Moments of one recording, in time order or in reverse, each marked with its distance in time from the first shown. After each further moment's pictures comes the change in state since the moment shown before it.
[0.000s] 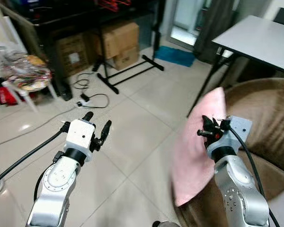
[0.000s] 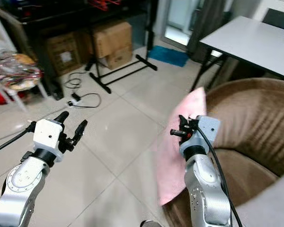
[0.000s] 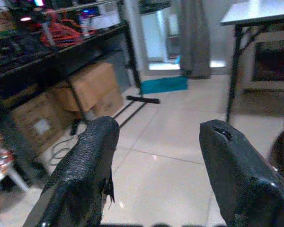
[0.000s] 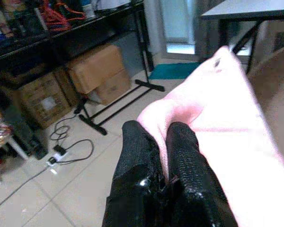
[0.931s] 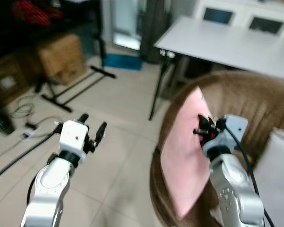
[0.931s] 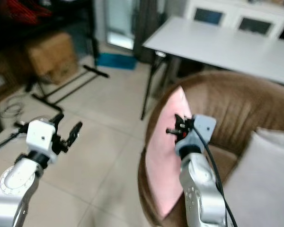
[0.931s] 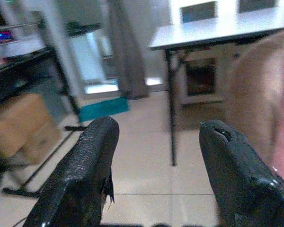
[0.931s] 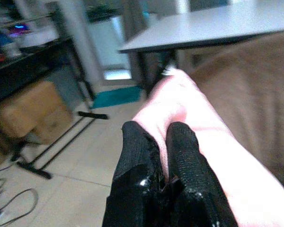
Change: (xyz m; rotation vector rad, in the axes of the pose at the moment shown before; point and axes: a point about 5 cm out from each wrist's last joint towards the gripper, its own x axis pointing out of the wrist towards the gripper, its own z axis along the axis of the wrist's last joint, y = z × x) left arm -0.005 0.005 -0.003 -0.023 0.008 -0.005; right arm 0.001 0.007 0.001 0.014 -0.018 0.004
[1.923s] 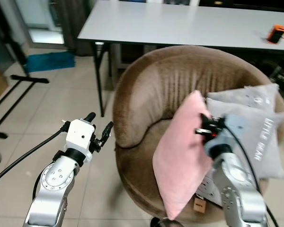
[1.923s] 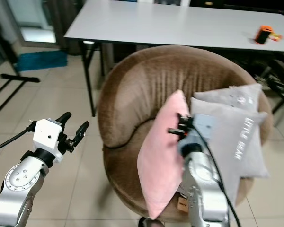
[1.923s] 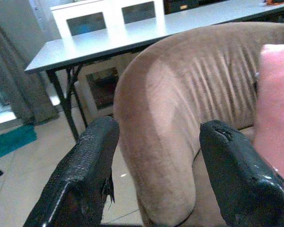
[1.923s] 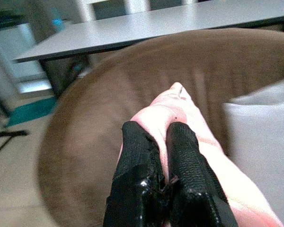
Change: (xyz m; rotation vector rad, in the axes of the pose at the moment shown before) left arm 0.005 -0.005 0.002 0.015 -0.005 -0.053; right arm 0.003 0.005 0.000 -0.062 0.008 0.044
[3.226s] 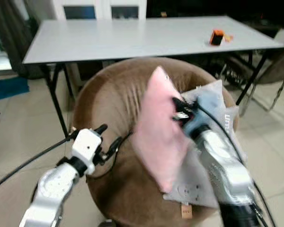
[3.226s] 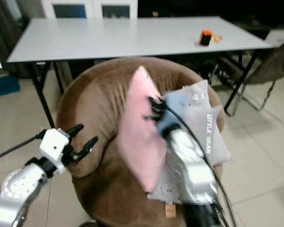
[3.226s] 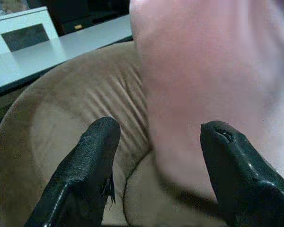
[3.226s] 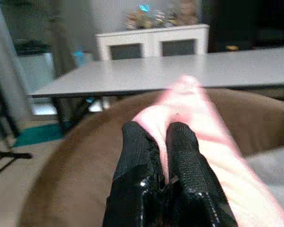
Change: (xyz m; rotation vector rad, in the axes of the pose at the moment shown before) left arm -0.011 -0.012 -0.008 0.006 0.062 -0.241; right arm 0.037 0.053 0.030 -0.063 -0.043 0.324
